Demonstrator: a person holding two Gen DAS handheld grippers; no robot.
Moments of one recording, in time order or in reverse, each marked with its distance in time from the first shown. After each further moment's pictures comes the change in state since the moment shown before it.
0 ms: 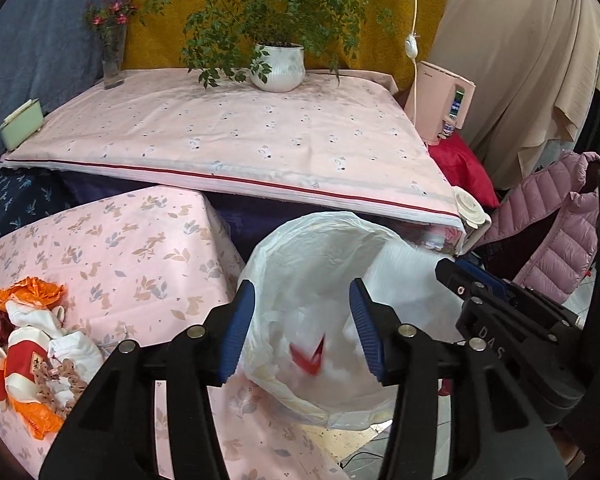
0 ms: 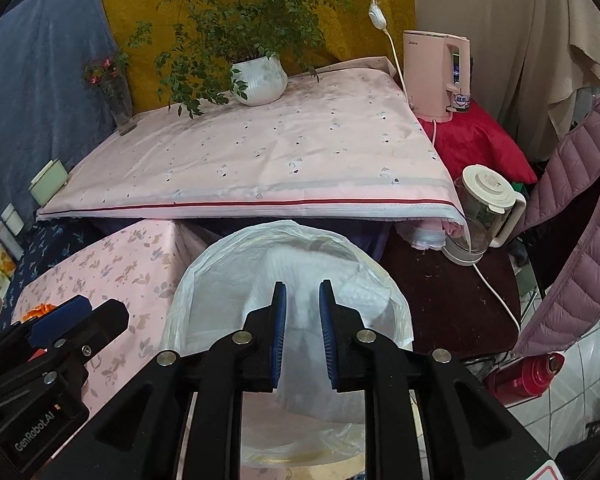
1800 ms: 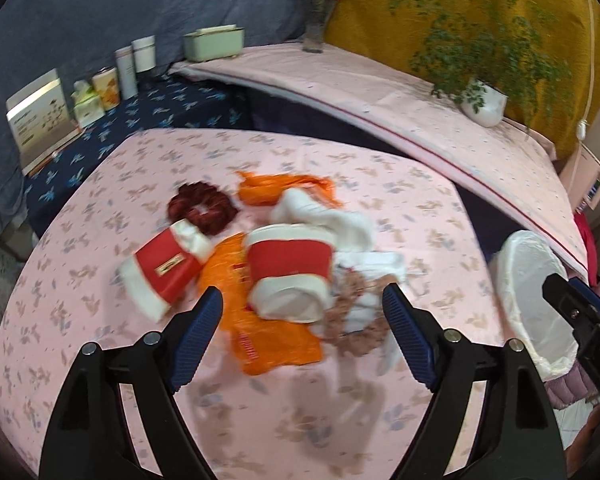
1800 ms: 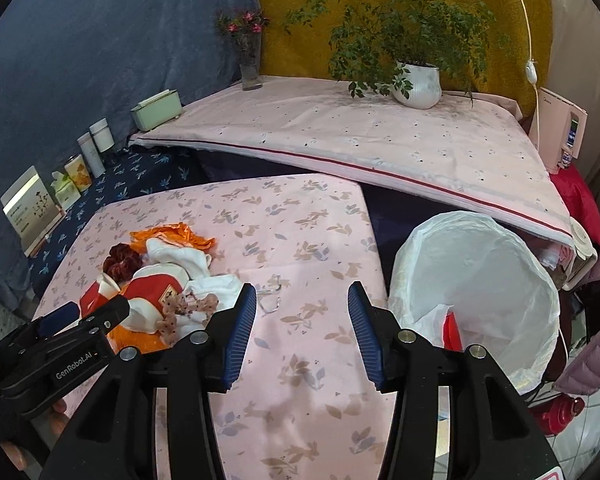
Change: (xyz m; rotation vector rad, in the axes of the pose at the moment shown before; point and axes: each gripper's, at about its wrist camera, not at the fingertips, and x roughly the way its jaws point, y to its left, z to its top) left arm -0.109 0.246 -0.114 -0.397 -0.017 0.379; right arm -0.052 0.208 -0.077 -0.287 0.018 0.208
